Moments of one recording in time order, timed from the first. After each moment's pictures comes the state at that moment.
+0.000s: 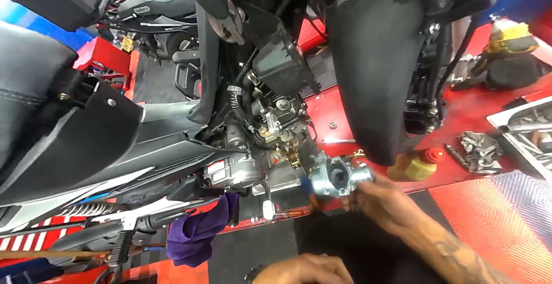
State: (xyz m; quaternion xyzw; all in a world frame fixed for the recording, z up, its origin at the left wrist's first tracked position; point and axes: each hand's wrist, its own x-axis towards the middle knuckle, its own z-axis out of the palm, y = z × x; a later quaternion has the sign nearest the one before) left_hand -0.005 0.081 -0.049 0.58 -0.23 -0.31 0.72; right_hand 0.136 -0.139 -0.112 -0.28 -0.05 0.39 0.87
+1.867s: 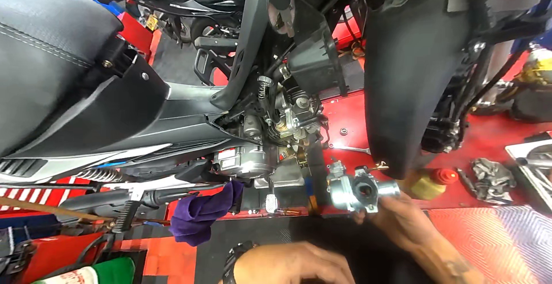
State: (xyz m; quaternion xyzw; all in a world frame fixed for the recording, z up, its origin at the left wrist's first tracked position) left_hand 0.023 0.085 0.005 0.63 -0.27 -0.31 0.66; right_hand 0.138 -0.149 -0.115 -0.23 -0.12 0.40 0.88
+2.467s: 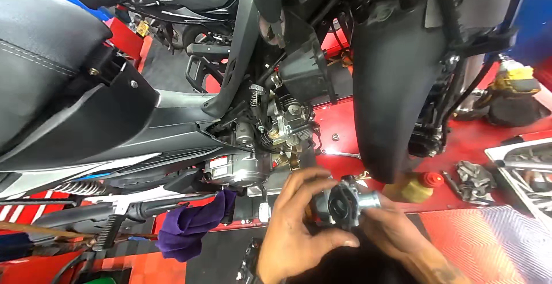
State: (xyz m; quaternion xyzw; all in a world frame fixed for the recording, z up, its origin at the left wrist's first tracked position) left_hand 0.064 0.061 -0.002 0.87 -0.06 0.13 0.48; right_hand 0.133 -0.143 -0.110 -0.23 -0.14 0.39 0.88
